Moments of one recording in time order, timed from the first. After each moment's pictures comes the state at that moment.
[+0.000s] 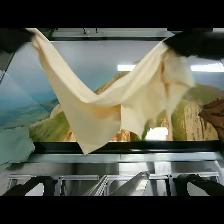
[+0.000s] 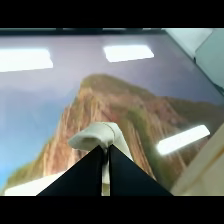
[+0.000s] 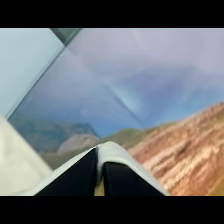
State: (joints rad) left arm 0.12 -1.10 1.46 0.71 -1.13 -1.17; right arm -0.03 -1.19 1.40 -0.53 1.09 1.09
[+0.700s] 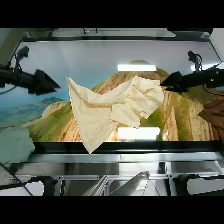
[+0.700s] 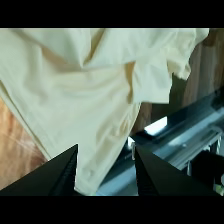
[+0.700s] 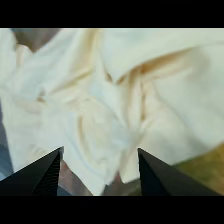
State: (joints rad) left arm 0.23 -1.45 1.35 0.79 -1.55 -1.26; right arm -0.27 -1.62 1.40 -0.76 1.35 1.16
